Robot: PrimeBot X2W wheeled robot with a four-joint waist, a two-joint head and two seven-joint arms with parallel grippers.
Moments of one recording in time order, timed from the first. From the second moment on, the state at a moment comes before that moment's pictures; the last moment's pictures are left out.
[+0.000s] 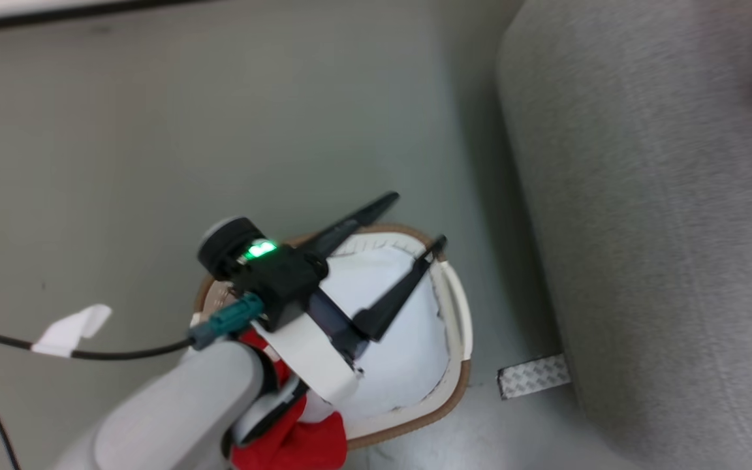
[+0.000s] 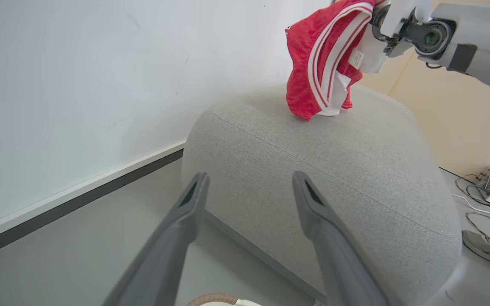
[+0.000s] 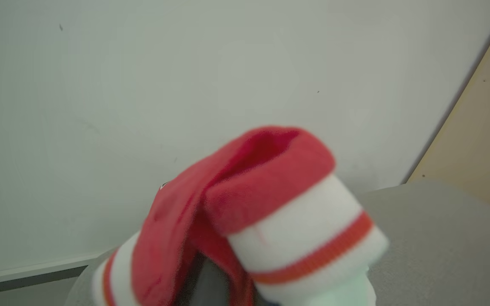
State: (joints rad) left arm -0.72 0.45 -0.88 -0.03 -0.52 -0.01 -0.17; right arm -0.97 -0.33 -0.28 0.56 0.23 0.13 -0.07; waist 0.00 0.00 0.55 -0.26
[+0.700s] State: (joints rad) left arm -0.71 0.47 -0.86 0.00 -0.55 0.01 -0.19; right arm -1.00 -0.36 -0.26 0.95 0.01 0.13 0.21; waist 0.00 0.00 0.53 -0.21
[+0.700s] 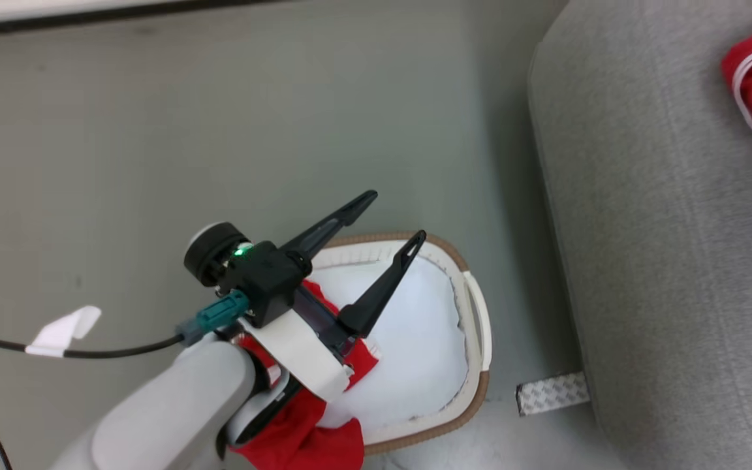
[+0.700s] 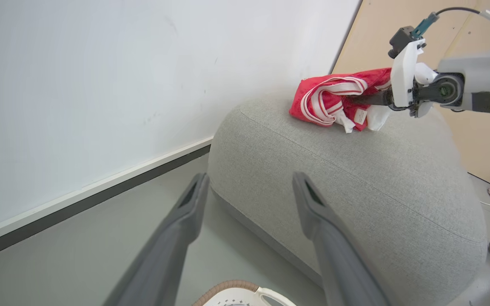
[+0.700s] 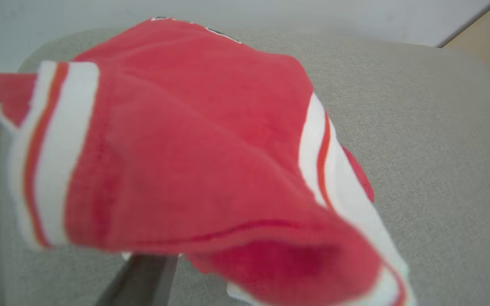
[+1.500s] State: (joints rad) left arm -0.51 0.41 -0.76 0.14 -0.65 0.11 -0.26; right arm -0.70 -0.53 0.20 0.65 0.44 0.13 0.05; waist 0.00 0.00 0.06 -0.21
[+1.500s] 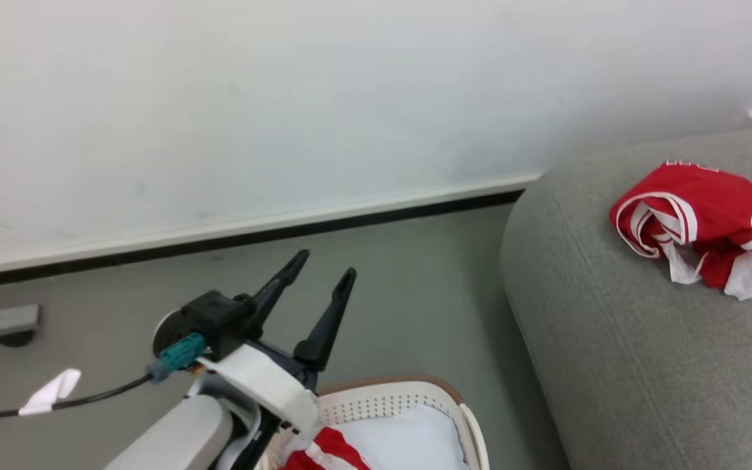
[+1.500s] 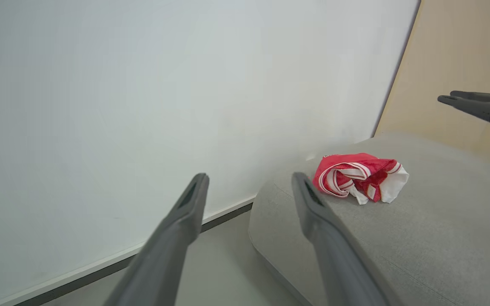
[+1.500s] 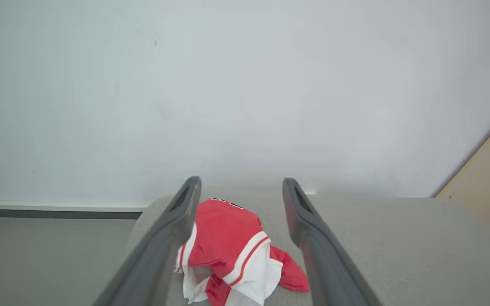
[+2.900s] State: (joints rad) left arm 0.00 0.11 -0.03 0.13 -0.29 -0.04 -0.26; right arm -0.06 -0.09 0.14 0.18 0.30 0.13 -0.26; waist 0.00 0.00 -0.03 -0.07
